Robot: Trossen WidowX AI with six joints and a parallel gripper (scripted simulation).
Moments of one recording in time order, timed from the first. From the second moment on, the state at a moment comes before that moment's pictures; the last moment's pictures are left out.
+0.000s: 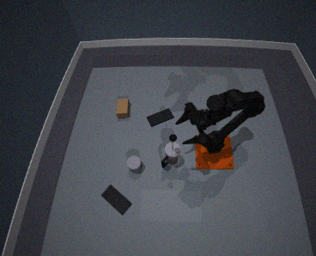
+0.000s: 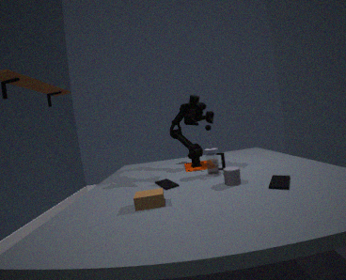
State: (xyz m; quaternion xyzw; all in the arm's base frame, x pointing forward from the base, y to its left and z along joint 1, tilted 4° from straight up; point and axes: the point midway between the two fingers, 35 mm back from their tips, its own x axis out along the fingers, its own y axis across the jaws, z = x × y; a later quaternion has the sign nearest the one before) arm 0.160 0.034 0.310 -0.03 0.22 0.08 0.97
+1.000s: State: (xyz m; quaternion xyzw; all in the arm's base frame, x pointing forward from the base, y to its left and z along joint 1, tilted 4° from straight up) arm 0.192 0.039 0.293 -0.03 0.22 0.08 0.97
